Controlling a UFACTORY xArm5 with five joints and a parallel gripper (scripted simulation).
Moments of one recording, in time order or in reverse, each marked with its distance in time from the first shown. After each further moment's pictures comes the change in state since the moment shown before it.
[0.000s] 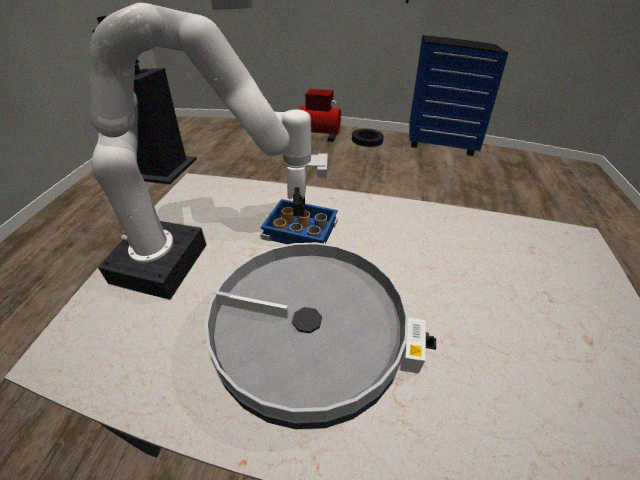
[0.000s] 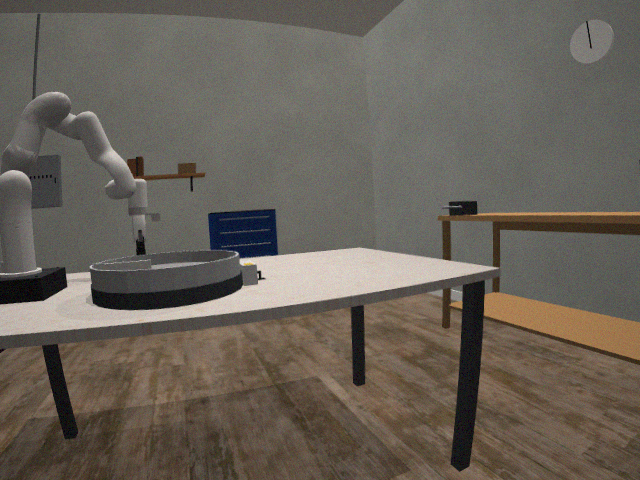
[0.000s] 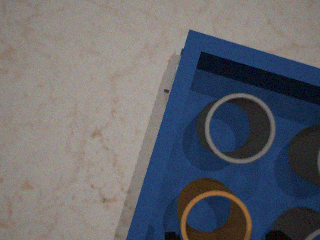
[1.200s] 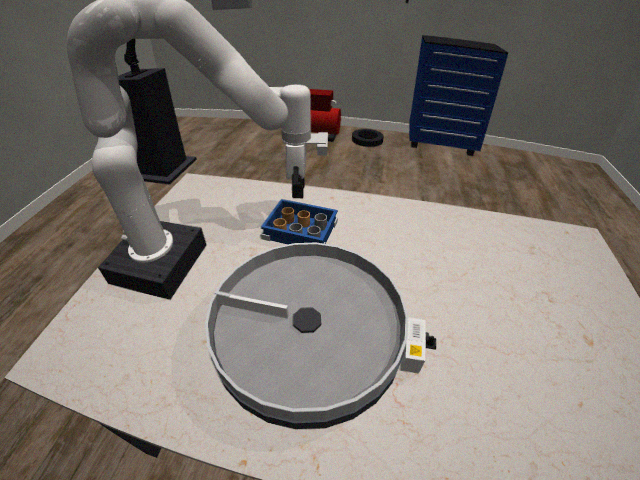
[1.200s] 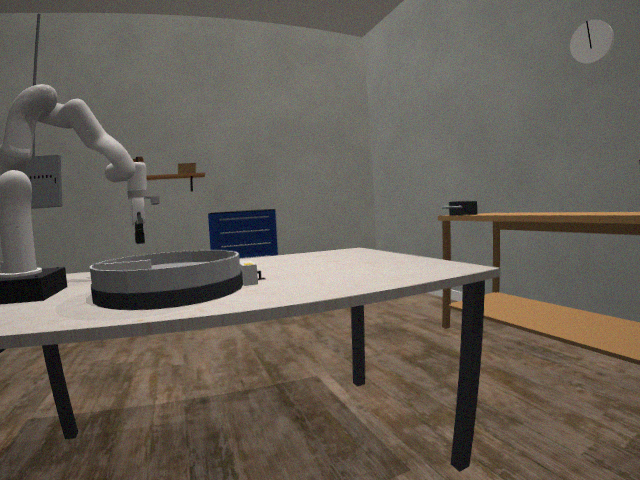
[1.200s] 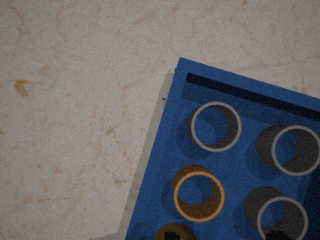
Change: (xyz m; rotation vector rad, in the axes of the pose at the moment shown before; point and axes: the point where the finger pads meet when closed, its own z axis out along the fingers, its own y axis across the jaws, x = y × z) arm 0.000 0.000 -0.065 0.000 0.000 0.000
